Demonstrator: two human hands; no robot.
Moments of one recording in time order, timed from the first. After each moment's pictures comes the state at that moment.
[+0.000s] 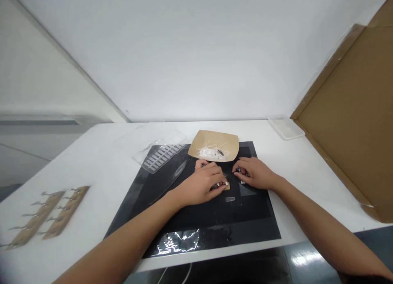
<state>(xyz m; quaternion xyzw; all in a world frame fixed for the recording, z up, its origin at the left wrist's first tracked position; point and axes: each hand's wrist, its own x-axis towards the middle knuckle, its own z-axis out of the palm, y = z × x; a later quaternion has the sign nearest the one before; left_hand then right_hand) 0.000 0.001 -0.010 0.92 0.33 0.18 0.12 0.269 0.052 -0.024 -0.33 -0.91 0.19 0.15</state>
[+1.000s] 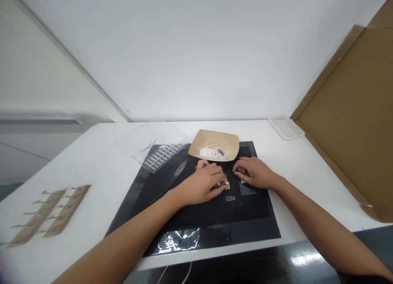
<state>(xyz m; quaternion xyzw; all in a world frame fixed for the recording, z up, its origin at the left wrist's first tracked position) 0.001 0.001 -0.011 0.92 0.33 0.16 0.11 0.269 0.051 -0.022 -0.33 -0.91 0.19 0.15</state>
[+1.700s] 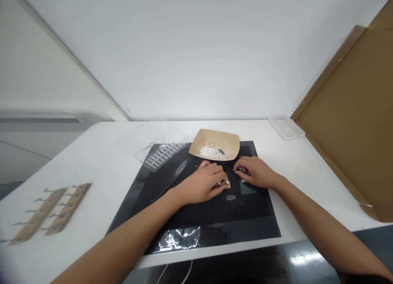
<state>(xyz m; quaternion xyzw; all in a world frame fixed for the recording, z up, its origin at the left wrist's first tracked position) 0.001 0.002 -0.010 0.92 0.33 0.15 0.12 0.270 0.053 -0.025 -0.33 -0.91 0.19 0.15</state>
